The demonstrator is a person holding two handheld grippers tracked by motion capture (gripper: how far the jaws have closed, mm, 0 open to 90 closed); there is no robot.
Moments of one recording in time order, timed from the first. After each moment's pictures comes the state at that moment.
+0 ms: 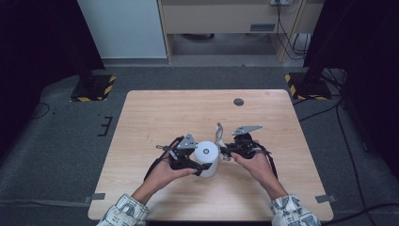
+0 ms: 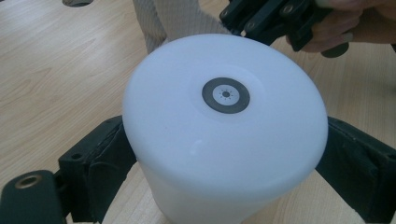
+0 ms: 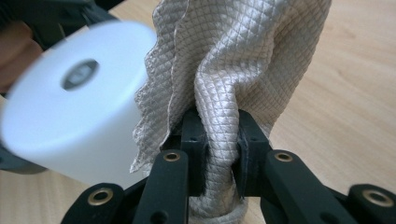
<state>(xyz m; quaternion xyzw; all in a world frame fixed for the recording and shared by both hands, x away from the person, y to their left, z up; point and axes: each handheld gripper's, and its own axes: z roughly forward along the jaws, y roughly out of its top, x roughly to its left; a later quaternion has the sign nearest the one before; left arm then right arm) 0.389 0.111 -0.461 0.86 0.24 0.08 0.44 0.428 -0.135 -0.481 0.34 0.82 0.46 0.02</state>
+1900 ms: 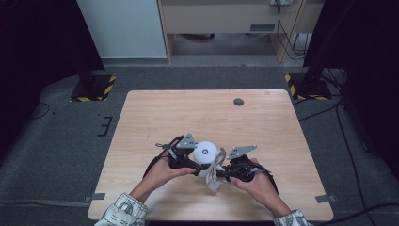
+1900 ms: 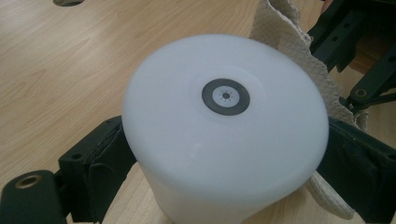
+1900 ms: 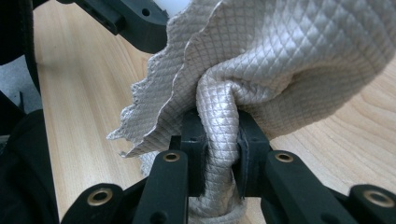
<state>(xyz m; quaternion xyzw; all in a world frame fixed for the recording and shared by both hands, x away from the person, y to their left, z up) 0.392 0.115 -0.459 0.87 0.22 0.07 0.44 0.361 -0.125 -0.484 0.29 0.86 0.41 0.00</state>
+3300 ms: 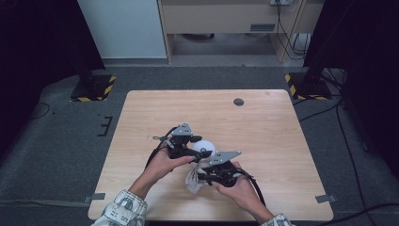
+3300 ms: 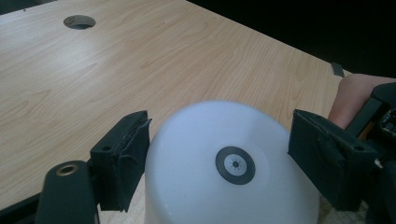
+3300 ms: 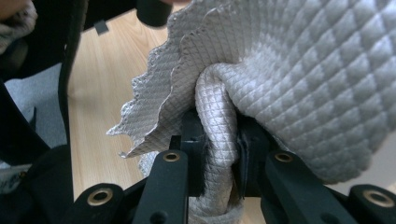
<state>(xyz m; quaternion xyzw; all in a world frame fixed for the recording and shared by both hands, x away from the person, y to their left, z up) 0.413 0.119 -0.444 0.83 0.26 0.03 0.49 0.346 -0.072 -0.485 0.25 0.85 0.47 0.01</state>
